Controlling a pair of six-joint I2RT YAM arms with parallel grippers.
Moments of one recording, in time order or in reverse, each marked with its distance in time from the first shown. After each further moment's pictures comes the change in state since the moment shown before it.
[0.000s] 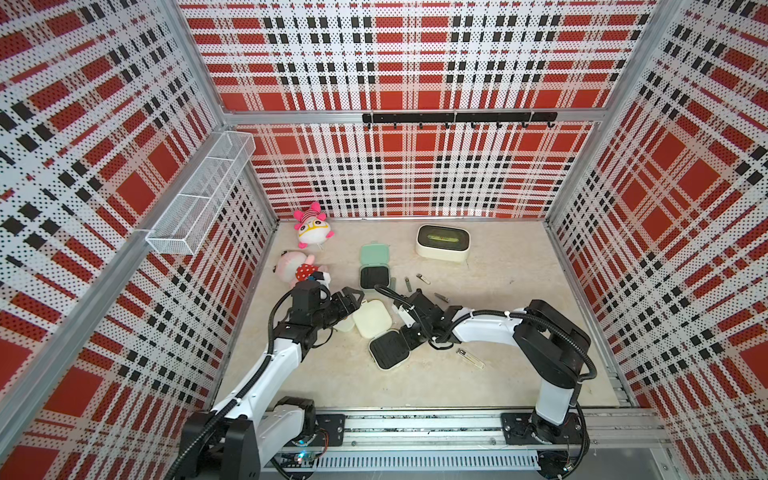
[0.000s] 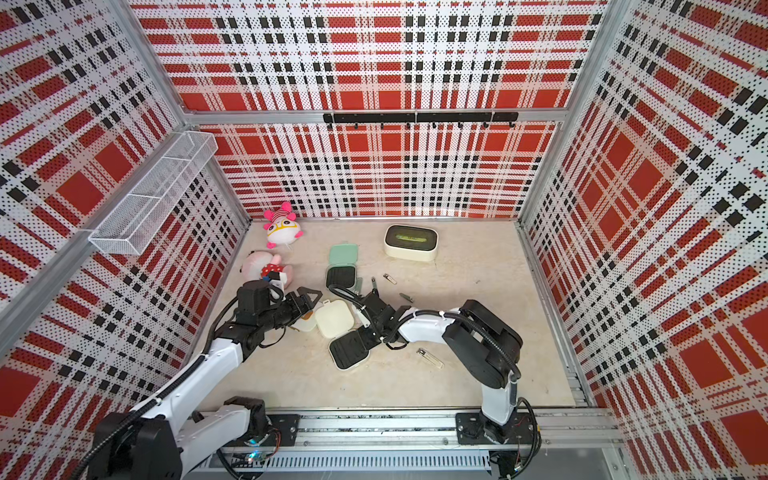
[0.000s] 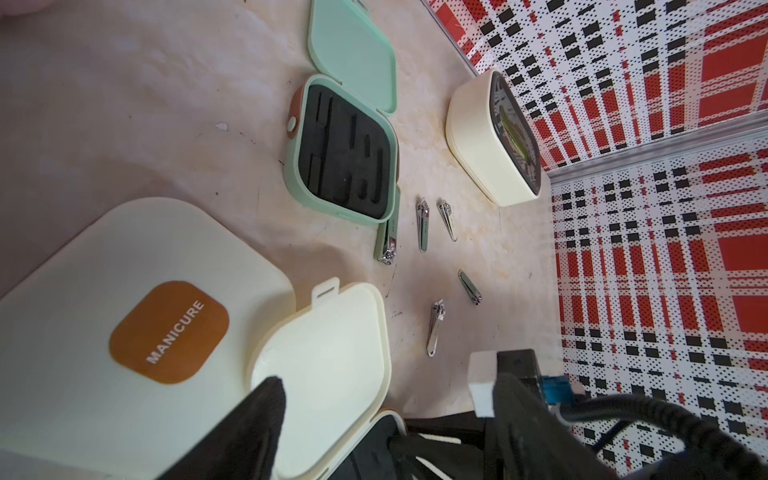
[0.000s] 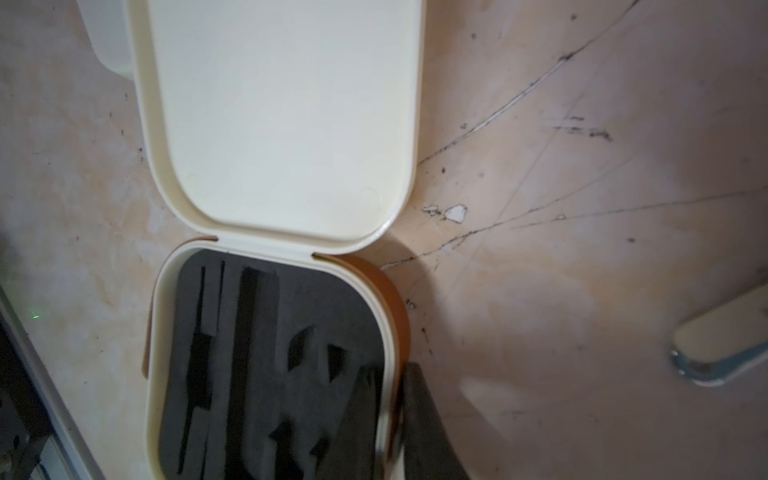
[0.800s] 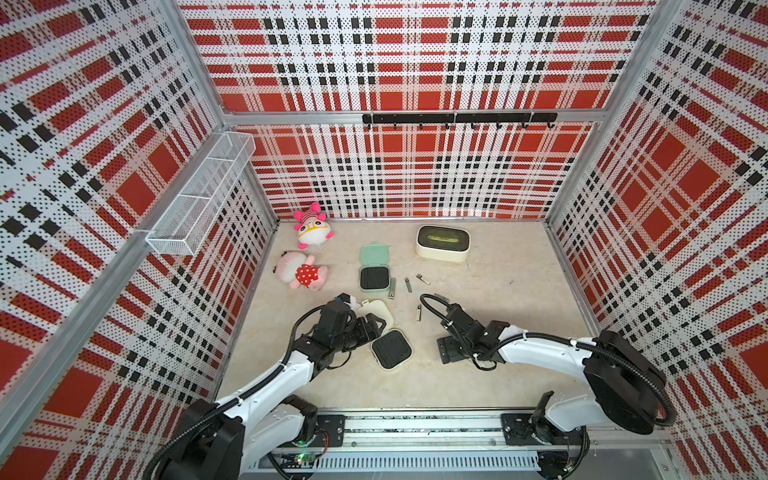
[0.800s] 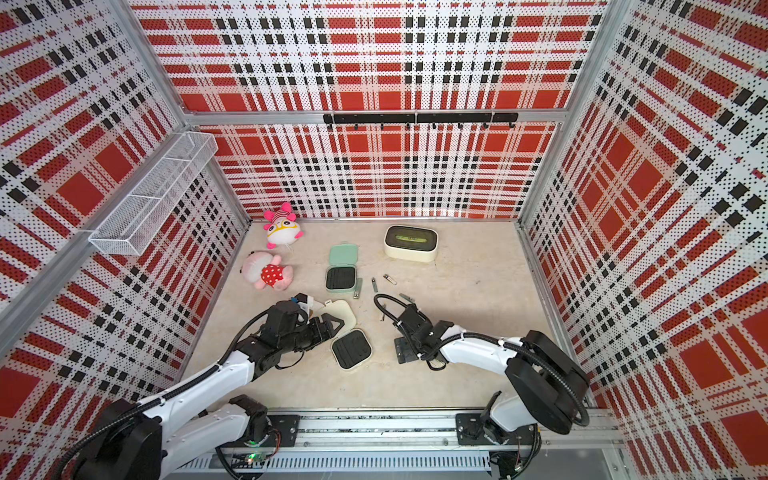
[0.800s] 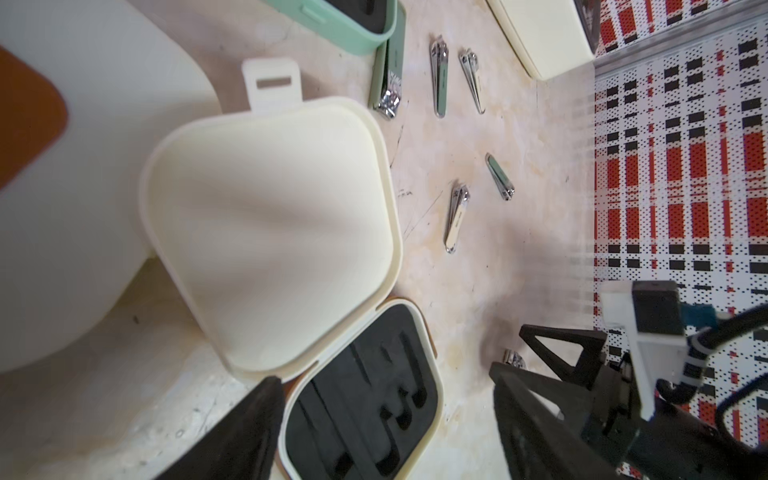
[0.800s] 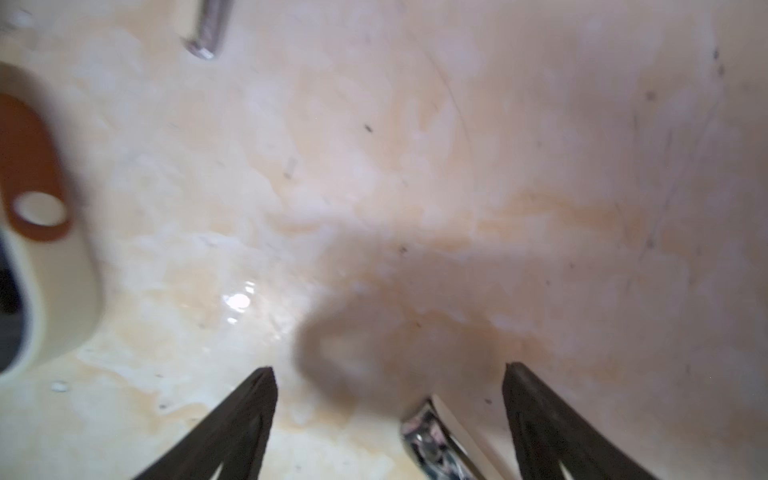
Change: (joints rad) left arm -0.326 -0.015 -0.150 0.039 -0.117 -0.117; right arm -0.061 -0.412 -0.365 -0.269 0.327 0.229
